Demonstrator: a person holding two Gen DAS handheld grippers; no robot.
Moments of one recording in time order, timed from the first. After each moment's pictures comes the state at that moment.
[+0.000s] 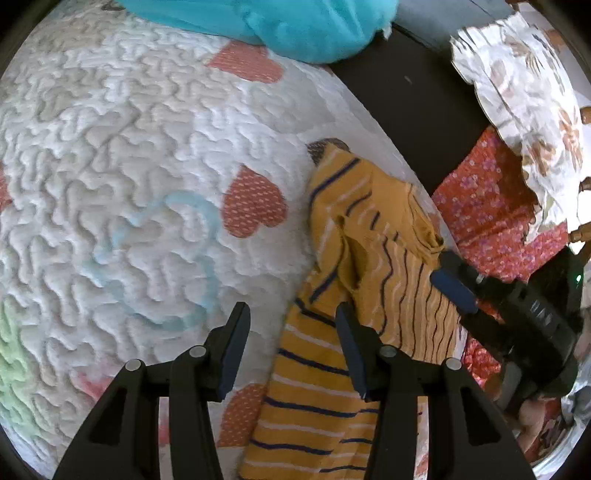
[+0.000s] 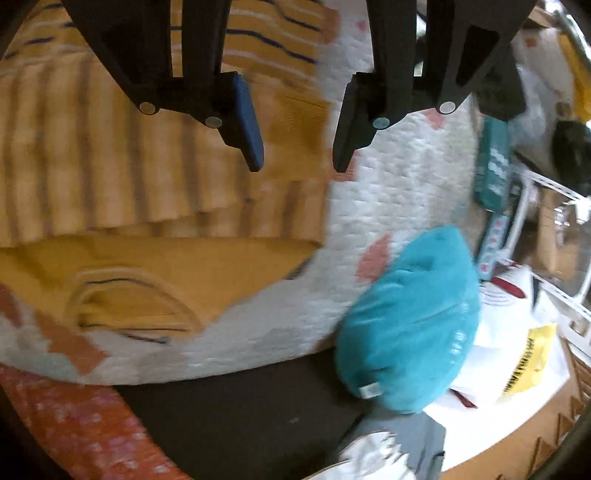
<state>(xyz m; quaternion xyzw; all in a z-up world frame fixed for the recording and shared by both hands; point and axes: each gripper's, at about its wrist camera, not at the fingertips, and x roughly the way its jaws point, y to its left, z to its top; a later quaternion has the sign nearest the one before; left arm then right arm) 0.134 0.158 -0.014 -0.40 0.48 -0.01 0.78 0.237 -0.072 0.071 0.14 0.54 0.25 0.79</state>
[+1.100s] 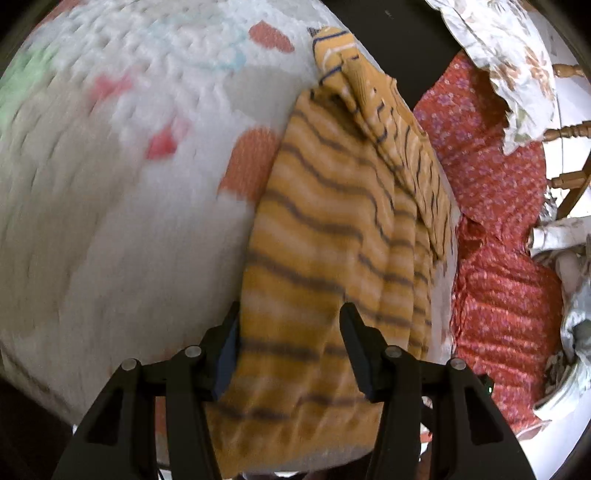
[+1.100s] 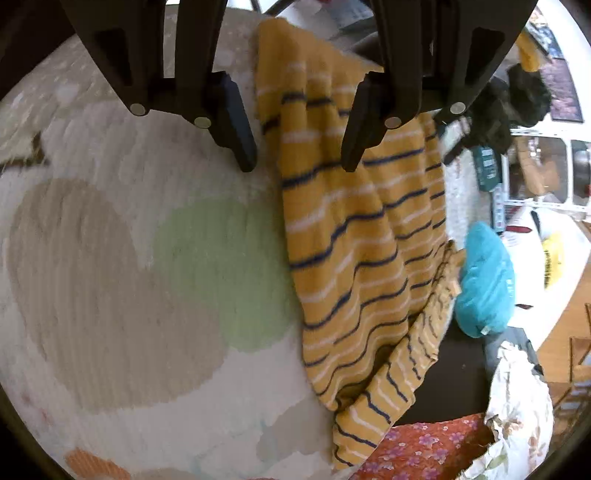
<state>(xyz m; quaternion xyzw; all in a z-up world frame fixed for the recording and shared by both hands) -0.015 0.072 -0.052 -0.41 0.52 -0.07 0.75 -0.021 -0.369 -0.035 0.37 0.57 0.13 0.72</state>
